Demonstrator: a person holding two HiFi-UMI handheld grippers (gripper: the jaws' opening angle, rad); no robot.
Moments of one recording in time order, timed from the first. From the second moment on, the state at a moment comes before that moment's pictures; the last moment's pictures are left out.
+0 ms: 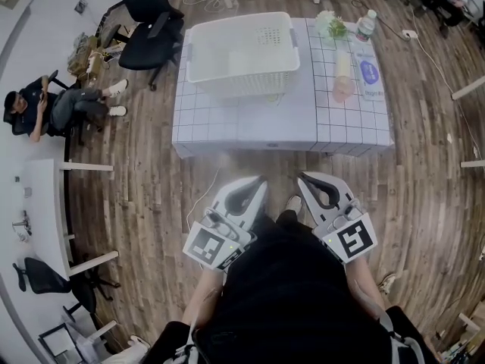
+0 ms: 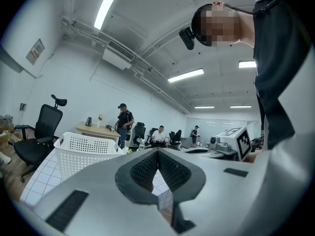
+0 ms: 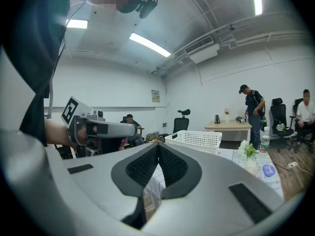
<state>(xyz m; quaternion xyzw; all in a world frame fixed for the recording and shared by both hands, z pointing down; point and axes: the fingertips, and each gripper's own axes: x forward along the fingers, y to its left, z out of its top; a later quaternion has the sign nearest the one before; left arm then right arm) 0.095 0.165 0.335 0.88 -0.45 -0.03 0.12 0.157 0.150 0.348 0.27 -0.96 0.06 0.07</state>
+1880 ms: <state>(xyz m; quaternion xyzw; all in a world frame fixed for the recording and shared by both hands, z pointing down) -0.034 -0.006 0.328 0.91 -0.40 -0.04 0.08 0.005 -0.008 0.342 0.33 -0.94 0.04 0.08</state>
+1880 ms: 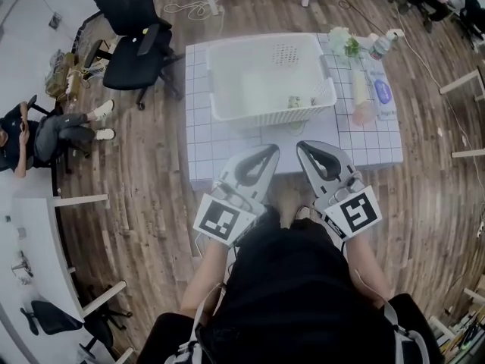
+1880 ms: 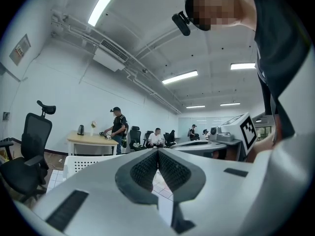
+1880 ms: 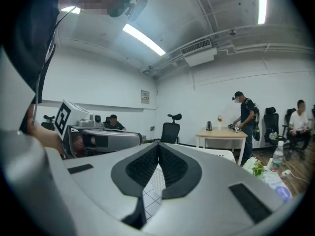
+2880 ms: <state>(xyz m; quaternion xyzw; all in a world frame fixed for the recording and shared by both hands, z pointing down) -0.034 -0.058 0.348 0.91 -0.41 -0.01 0.09 0.016 -0.067 0.343 0.34 -0.94 0.03 0.06</state>
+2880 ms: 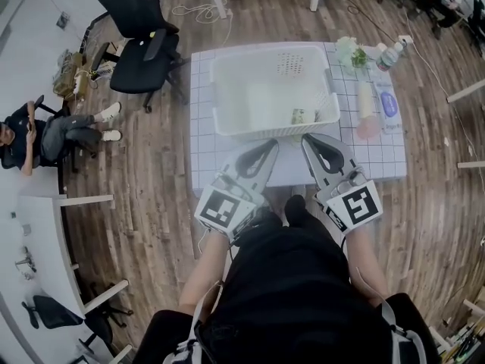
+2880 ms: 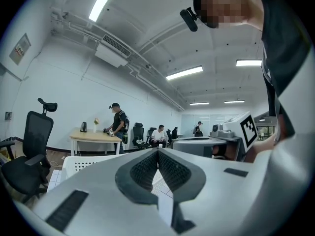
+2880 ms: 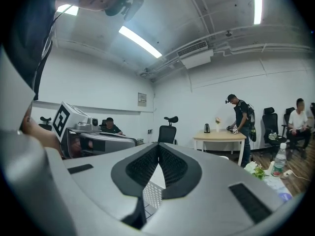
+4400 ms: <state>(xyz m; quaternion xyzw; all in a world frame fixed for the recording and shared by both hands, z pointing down) -0.032 -0.153 0.366 0.89 -0.45 0.00 0.11 0.036 -0.165 0.383 0.28 -0.95 0.03 0.15</state>
